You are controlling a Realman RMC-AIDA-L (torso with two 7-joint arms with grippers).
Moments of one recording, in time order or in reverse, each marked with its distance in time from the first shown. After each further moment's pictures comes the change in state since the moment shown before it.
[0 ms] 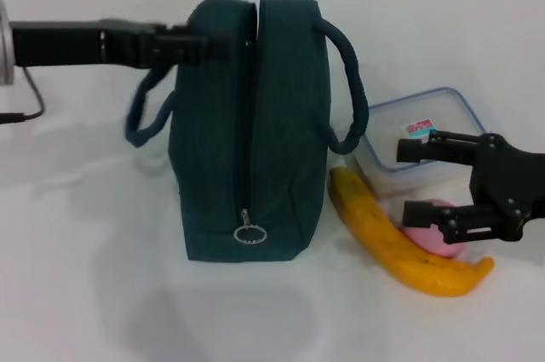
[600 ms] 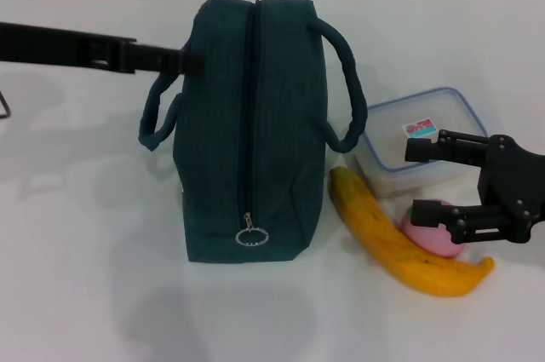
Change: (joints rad) left arm -0.005 0.009 0.002 0.179 0.194 0.046 -0.248; right arm -0.022 -0.001 0.021 0.000 0.002 -0.009 0.000
